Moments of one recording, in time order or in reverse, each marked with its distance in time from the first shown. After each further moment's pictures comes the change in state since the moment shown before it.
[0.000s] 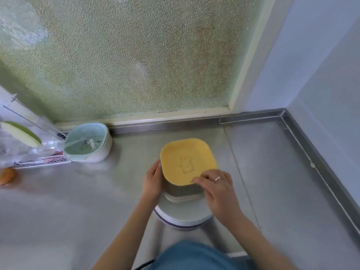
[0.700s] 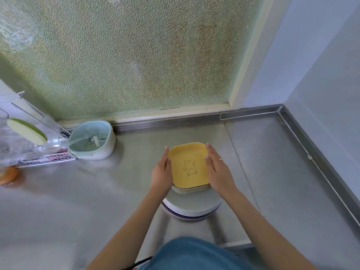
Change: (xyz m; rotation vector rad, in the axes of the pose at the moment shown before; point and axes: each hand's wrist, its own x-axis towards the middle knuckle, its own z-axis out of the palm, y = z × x) left_hand 0.008 -0.010 -0.004 0.325 -0.091 0.101; right_hand 0.030 0.003 0.022 0.322 -0.228 0.620
